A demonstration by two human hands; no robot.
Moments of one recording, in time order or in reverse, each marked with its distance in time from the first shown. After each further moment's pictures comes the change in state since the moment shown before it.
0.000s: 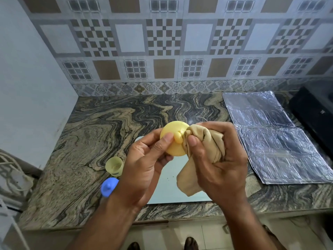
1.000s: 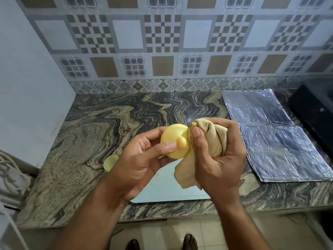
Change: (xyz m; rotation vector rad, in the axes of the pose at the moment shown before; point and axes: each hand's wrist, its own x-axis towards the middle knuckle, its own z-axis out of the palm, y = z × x) left_hand 0.006 0.014 -0.009 0.051 -0.189 -0.142; right_hand 0.000 0.009 0.010 0.095 0.163 0.124
